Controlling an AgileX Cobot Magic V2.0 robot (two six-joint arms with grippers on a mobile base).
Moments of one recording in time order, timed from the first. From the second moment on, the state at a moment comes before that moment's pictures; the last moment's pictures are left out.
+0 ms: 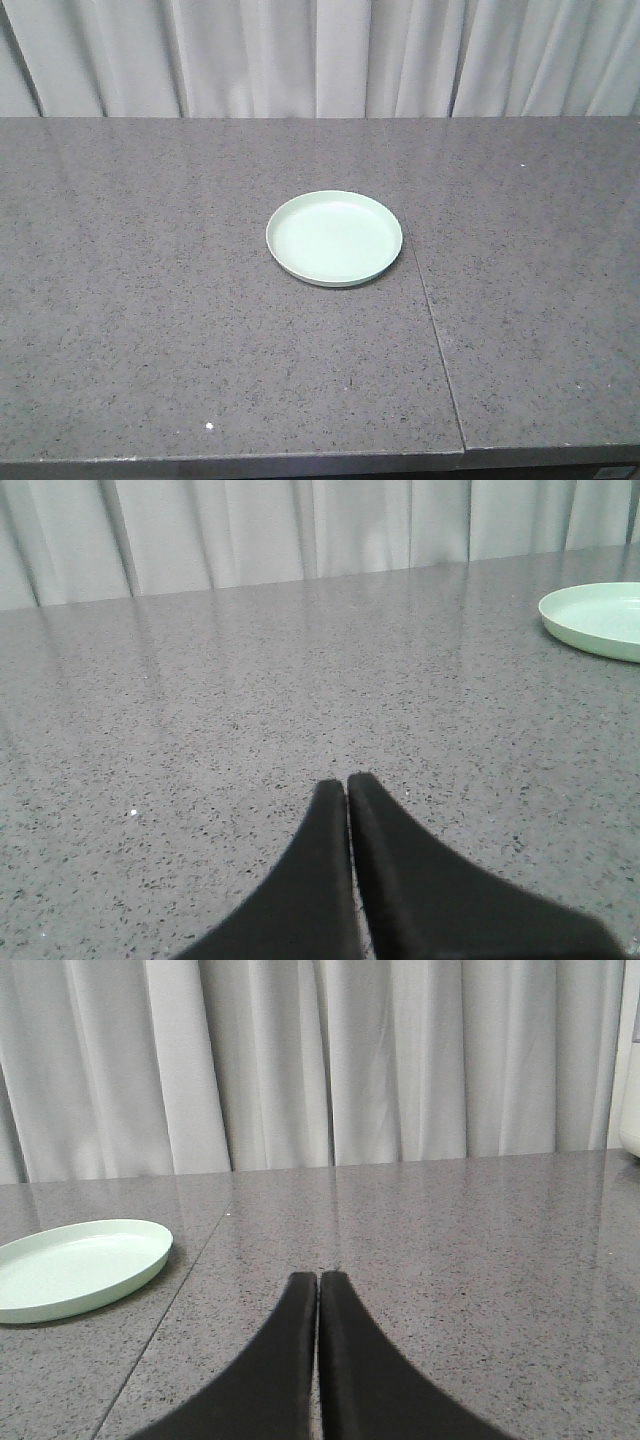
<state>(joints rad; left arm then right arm) -0.07 -0.01 0.02 0.06 0.23 -0.12 0.02 -0.01 0.03 -0.11 0.02 0.19</state>
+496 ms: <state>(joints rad) -0.07 -0.01 0.02 0.06 0.23 -0.12 0.02 -0.01 0.03 -0.11 0.02 0.19</state>
